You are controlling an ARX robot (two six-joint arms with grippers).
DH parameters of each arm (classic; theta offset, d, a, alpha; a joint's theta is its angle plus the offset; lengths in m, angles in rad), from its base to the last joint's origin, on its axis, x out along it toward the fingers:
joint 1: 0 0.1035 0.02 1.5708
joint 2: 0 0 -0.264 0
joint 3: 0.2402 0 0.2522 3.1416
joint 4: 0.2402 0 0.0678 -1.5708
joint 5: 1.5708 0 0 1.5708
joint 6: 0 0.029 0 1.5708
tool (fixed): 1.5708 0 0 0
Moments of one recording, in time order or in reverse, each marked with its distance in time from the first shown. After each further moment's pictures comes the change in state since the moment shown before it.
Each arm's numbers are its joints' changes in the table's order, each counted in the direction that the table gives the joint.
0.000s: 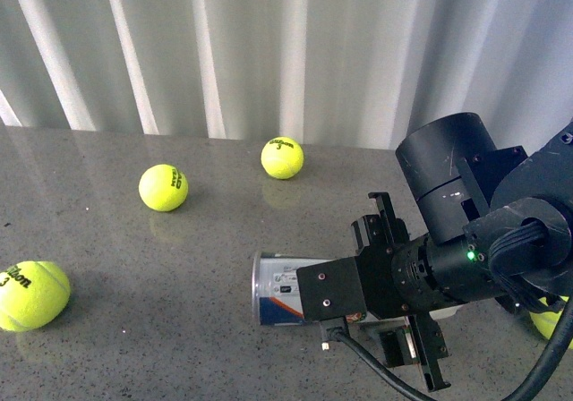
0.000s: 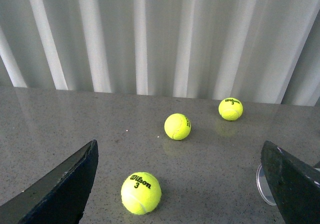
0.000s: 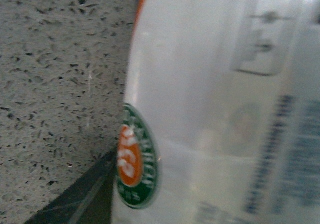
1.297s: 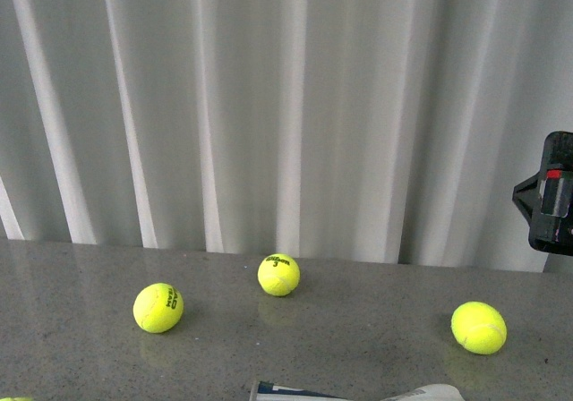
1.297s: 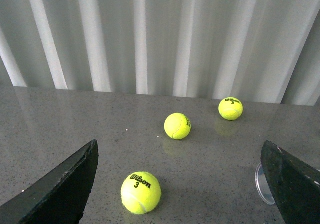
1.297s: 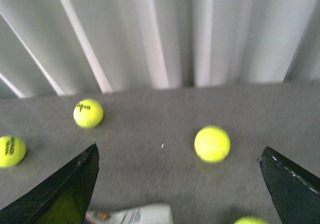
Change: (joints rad) left arm 0.000 0.001 0.000 0.000 0.000 0.000; right arm -0.117 0.900 -0.458 -0.289 0.382 1.614
